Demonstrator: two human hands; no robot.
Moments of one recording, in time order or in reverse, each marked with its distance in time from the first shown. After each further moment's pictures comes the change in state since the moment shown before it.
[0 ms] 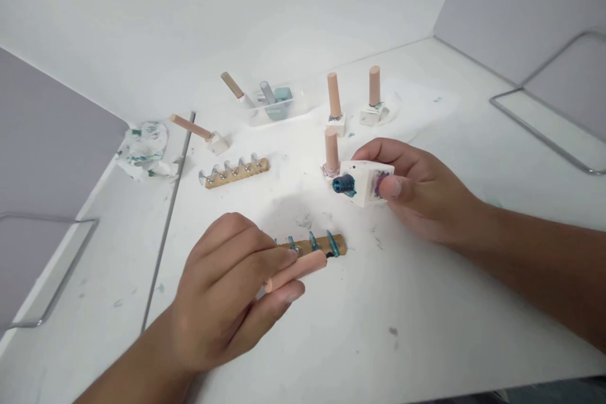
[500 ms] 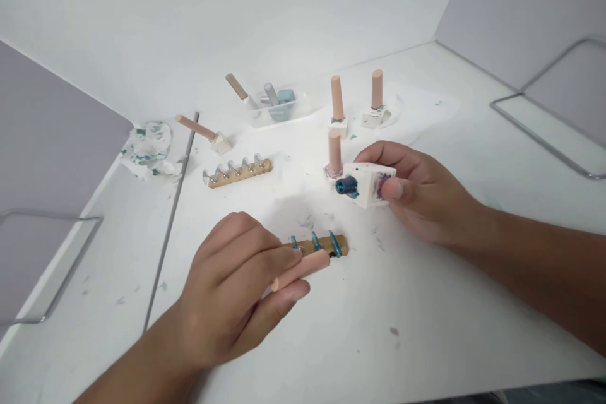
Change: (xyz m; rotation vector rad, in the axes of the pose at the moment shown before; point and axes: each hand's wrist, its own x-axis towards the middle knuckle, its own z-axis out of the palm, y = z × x) left_hand 0.001 0.003 0.004 0.011 0.045 -0.029; right_hand 0.000 0.001 -0.001 -0.083 0.021 0.005
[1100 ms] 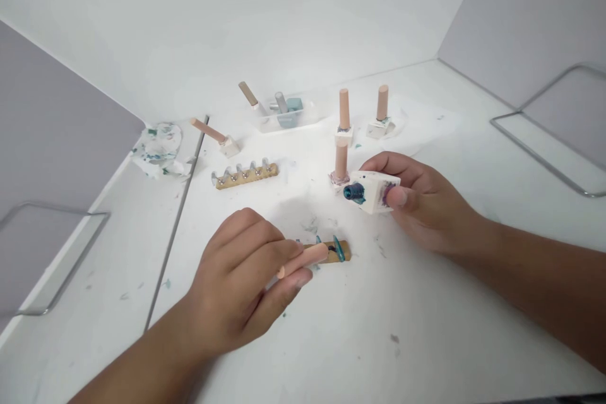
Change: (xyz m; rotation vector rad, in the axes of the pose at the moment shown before) left_hand -0.003 -0.001 0.003 0.019 0.033 -0.030; right_hand 0.000 0.005 -0.005 -0.048 -0.015 0.001
